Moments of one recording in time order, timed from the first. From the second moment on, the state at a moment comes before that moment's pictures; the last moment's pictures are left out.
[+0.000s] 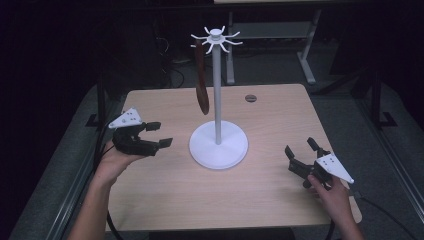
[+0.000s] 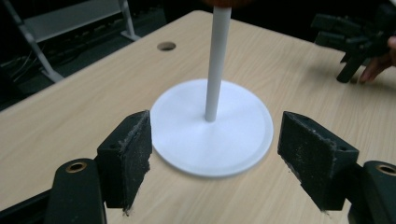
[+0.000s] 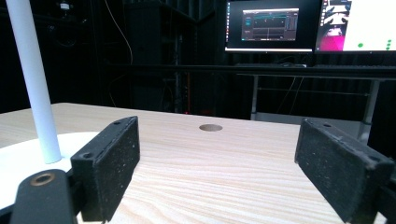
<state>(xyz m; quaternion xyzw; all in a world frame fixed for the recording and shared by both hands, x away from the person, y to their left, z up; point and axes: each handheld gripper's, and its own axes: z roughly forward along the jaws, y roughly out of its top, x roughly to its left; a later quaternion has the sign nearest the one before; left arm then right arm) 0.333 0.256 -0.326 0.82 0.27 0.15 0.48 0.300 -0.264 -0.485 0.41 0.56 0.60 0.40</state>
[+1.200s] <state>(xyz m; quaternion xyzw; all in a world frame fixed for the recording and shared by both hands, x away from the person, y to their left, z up) 0.279 0.292 -0.442 0.82 0.37 0.16 0.41 0.300 -0.263 -0.485 0.41 0.56 0.60 0.40</state>
